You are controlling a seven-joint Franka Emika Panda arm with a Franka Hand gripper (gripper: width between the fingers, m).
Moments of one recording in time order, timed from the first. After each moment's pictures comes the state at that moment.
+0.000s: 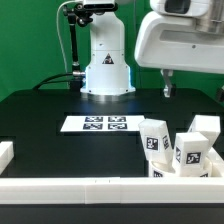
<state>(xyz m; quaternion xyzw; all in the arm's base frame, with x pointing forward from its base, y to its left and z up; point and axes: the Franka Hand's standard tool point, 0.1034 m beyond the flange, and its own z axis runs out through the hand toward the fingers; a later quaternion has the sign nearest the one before) 0.613 0.106 0.129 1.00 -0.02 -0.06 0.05</state>
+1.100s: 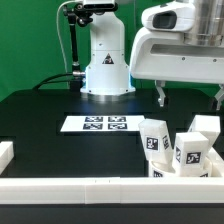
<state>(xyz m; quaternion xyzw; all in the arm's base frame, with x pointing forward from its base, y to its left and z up) 0.595 0.099 0.113 1.00 -0.05 -0.05 0.03</state>
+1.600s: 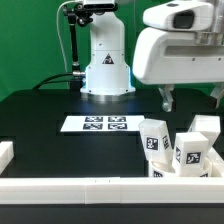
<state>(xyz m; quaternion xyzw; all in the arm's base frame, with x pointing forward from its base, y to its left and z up) 0.608 0.102 0.115 0.97 0.24 -0.03 0.04</state>
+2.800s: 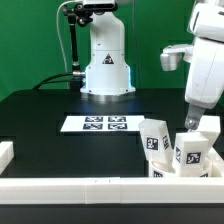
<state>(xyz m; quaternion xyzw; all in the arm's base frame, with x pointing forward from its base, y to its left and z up) 0.636 0.095 0.106 0.82 0.57 -0.08 0.07</state>
